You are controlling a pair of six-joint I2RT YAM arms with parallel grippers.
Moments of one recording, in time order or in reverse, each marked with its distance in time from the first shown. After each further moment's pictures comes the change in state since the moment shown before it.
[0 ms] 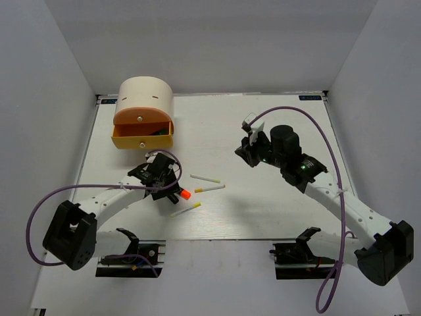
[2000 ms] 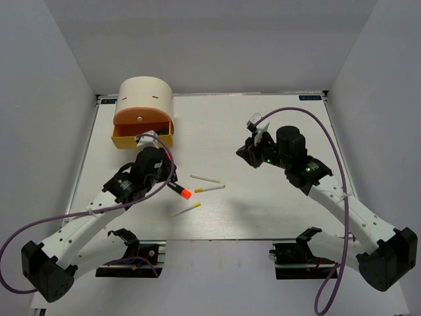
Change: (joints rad) left arm -0.101 -0.314 0.098 0.004 -0.159 0.072; right arm -0.039 -0.045 -0.020 0.011 -0.074 0.029
